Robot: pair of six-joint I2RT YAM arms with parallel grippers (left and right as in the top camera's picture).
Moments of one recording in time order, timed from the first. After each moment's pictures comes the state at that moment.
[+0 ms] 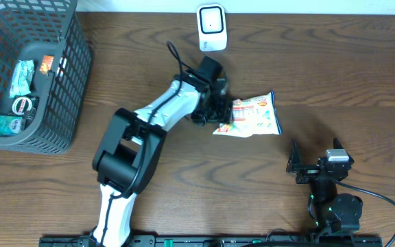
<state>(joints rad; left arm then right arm) -0.54 2.15 1.53 -0.70 0.43 -0.39 0.03 0.01 0.01 -0.07 -0.01 0.01</state>
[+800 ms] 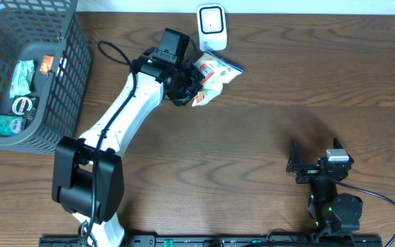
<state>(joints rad) -0.39 1.88 1.53 -0.73 0.32 -1.18 0.03 0.01 0.01 -0.07 -0.01 0.01</state>
